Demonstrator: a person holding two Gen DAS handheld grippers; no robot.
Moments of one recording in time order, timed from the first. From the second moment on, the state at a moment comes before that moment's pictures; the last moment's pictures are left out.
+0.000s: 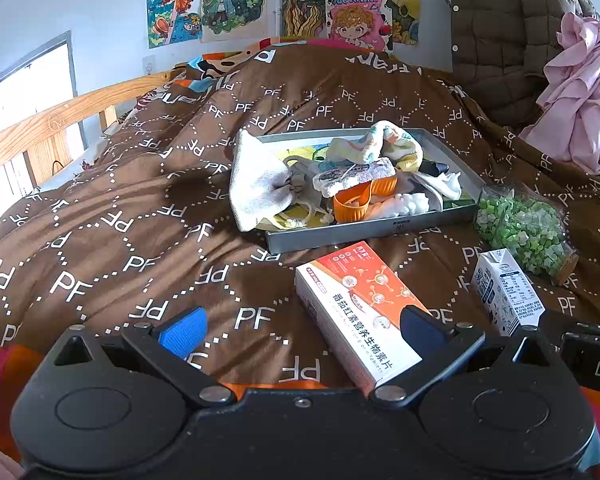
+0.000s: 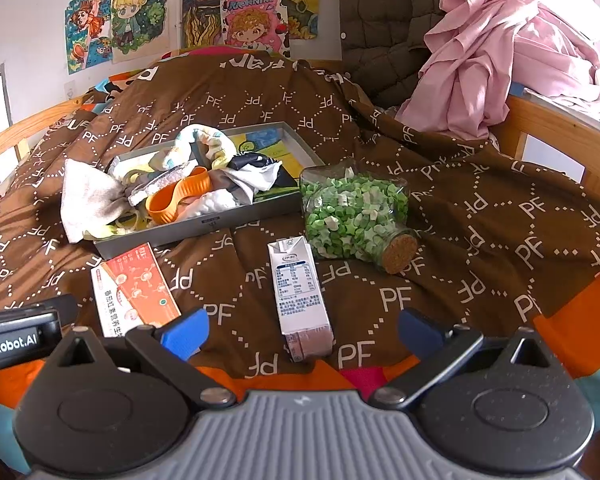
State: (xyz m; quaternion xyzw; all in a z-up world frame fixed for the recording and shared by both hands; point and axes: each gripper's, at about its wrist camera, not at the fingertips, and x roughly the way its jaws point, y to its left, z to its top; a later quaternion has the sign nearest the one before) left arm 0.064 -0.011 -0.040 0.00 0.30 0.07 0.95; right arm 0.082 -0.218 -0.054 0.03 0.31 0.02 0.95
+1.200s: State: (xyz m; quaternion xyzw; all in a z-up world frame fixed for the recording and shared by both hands) left arm 0.064 -0.006 -0.043 -0.01 0.31 0.07 0.95; right arm 0.083 -0.220 -0.057 0.02 0.31 0.01 0.95
